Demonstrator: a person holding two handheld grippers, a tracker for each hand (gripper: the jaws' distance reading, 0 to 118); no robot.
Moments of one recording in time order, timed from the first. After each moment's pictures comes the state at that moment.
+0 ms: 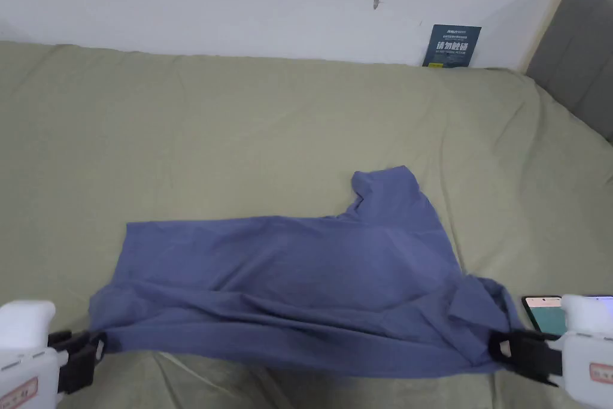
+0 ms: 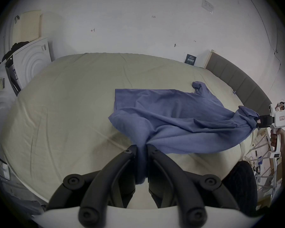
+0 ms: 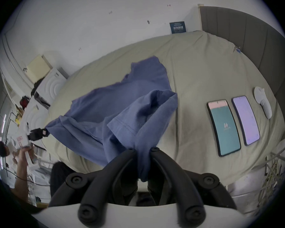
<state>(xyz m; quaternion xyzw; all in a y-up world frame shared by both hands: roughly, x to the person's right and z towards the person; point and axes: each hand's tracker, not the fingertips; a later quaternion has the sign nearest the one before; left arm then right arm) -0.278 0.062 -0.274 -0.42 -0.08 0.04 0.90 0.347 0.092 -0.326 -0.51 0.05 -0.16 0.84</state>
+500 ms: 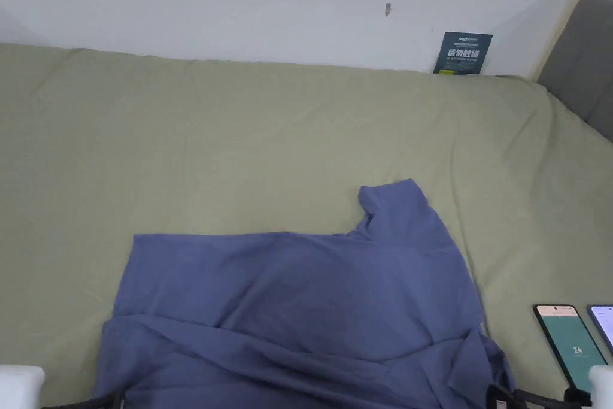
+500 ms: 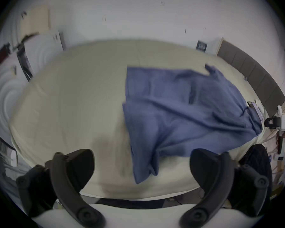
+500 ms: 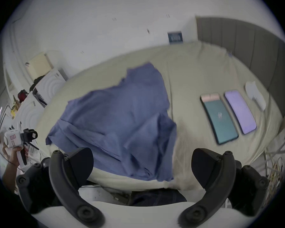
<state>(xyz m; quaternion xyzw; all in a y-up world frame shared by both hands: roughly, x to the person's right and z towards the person) -0.260 0.062 -0.196 -0.36 0.00 0.01 0.93 0.325 0.045 -0.211 -0.37 0.06 -0.11 0.92</state>
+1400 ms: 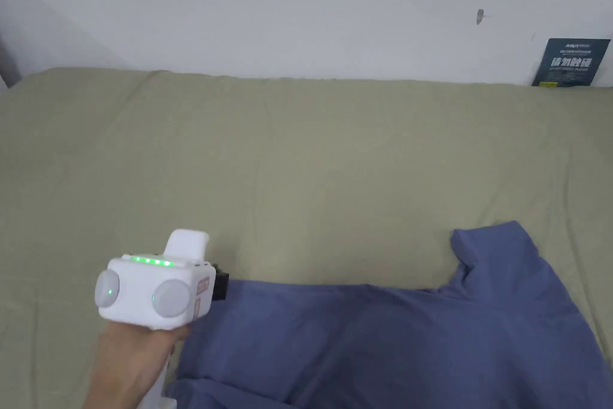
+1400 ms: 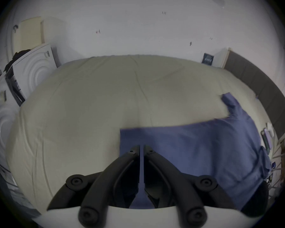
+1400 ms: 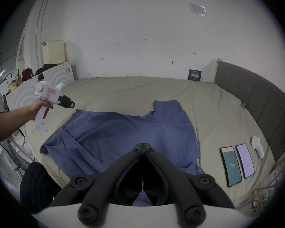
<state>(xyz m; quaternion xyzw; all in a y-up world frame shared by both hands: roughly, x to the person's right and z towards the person) -0.285 0.024 -0.530 -0.44 0.00 -0.03 0.90 0.203 0.079 -0.269 -0.28 0.07 0.01 0.96</state>
